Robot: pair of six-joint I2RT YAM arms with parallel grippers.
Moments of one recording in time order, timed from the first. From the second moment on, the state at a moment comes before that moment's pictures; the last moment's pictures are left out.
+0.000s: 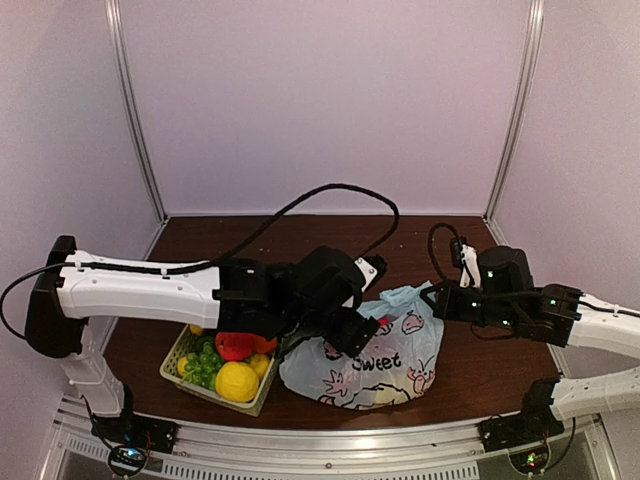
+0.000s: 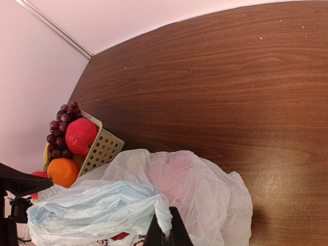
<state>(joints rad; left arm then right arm) -1.33 1.72 1.44 -0.45 -0.35 -0.28 0.83 0.90 0.63 -0.26 0.17 0.74</state>
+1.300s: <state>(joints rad) -1.26 1.74 1.42 -0.40 -0.29 -0.31 0.83 0.89 0.63 -0.25 0.16 0.77</state>
